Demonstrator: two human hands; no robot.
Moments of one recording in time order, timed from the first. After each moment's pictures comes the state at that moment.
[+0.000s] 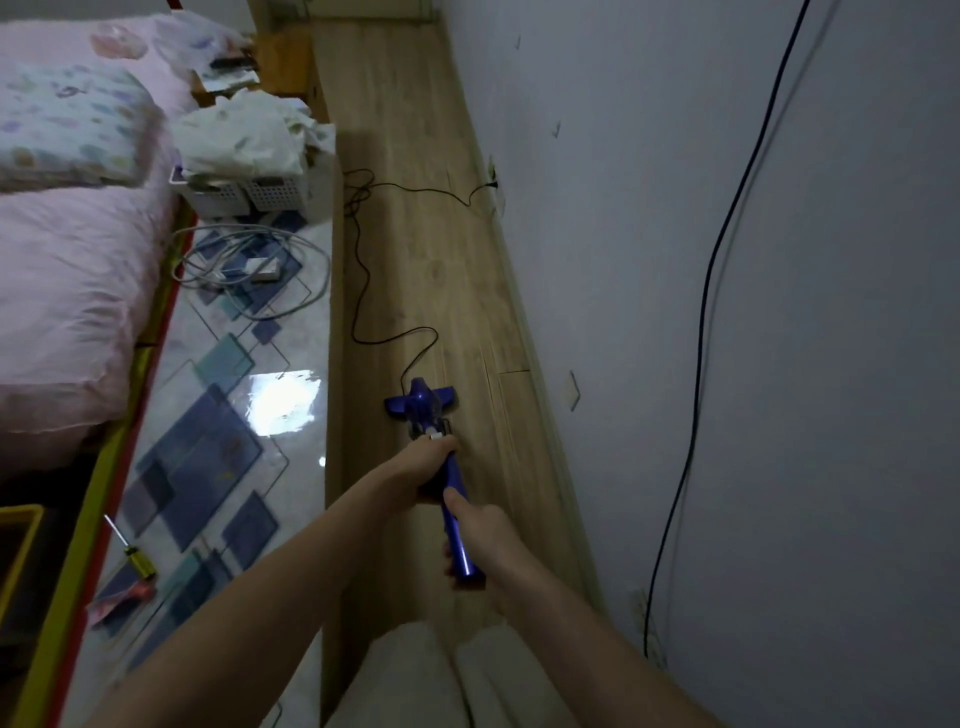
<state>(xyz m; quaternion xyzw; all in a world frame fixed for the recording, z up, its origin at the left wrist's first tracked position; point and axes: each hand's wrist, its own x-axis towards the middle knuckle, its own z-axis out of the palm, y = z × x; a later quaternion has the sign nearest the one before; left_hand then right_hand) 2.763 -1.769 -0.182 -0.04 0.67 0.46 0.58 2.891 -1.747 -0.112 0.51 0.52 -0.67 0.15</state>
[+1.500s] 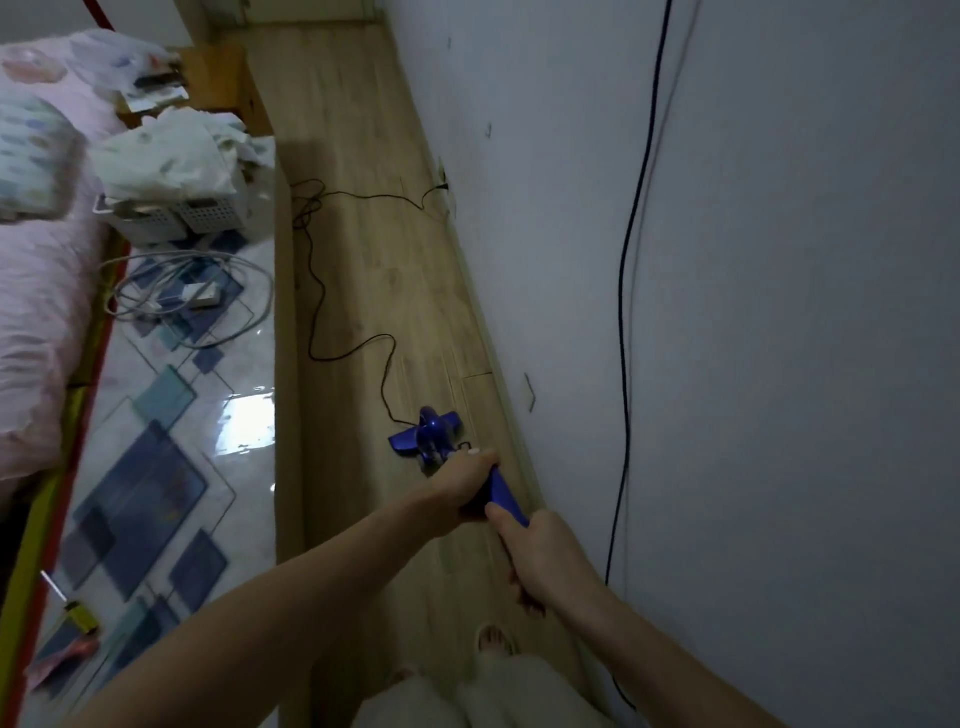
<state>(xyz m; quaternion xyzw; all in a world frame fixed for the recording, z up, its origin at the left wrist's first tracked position) 2.855 -1.658 -0.132 -0.02 0.67 0.43 0.60 2.977 -1.637 -0.094 0.51 0.65 -0.55 0.13</state>
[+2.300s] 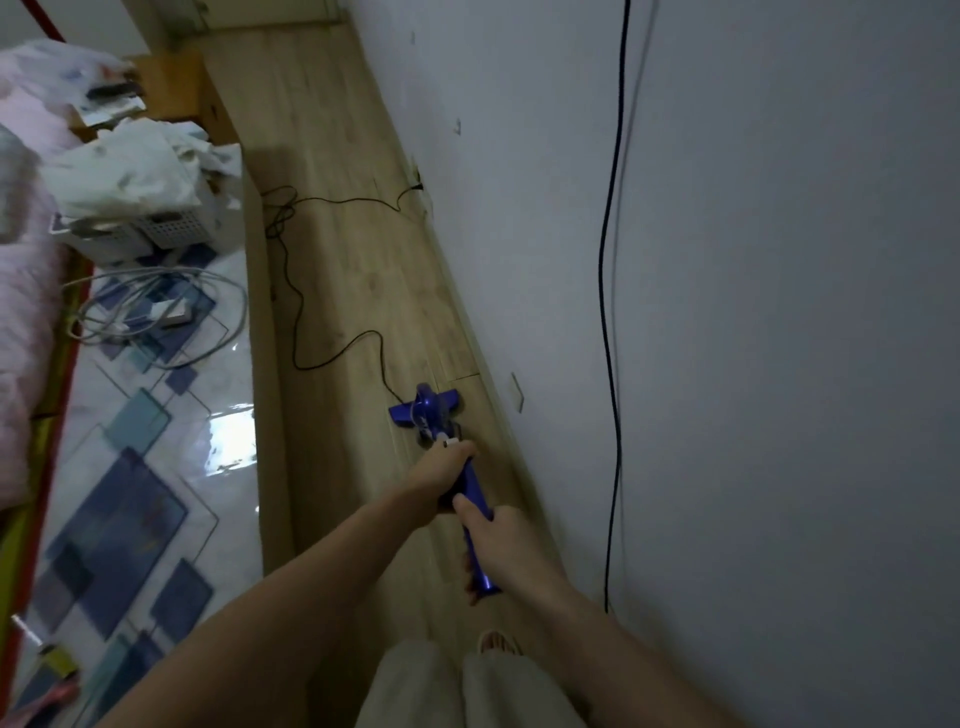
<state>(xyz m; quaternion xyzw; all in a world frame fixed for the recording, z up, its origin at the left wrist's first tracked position) 2.830 -1.637 -0.164 0.01 0.70 0.42 0.58 2.948 -1.630 -0.122 0.51 0.56 -0.64 0.10</state>
